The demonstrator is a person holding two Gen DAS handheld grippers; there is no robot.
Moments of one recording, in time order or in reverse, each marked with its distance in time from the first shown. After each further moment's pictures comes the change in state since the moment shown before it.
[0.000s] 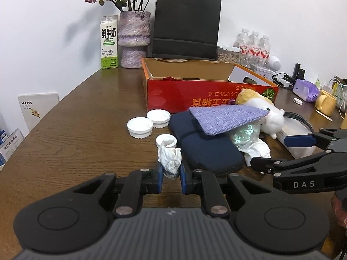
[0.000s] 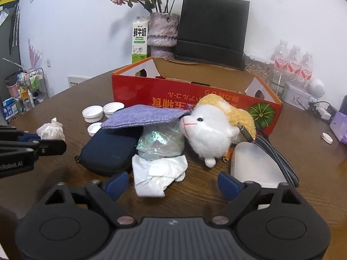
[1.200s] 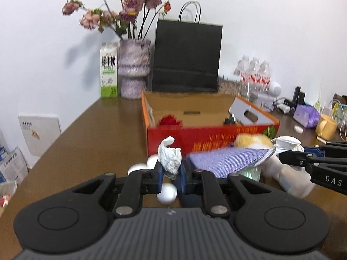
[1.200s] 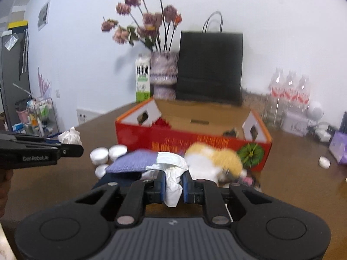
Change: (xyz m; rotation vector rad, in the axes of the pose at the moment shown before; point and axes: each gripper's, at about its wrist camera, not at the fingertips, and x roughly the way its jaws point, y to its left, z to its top) left arm -0.003 -0.003 0.054 0.001 -0.134 0.001; right arm -0.045 -0.027 0.031 0.024 -0.213 0.042
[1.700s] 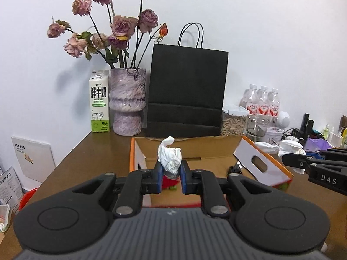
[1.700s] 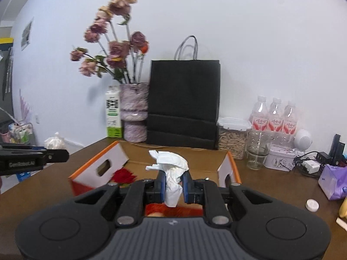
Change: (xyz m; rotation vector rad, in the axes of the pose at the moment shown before) left arm 0.076 -0.015 0.080 -0.017 -0.093 0.011; right arm 0.068 -0.066 0.078 0.029 -0.081 -0.088
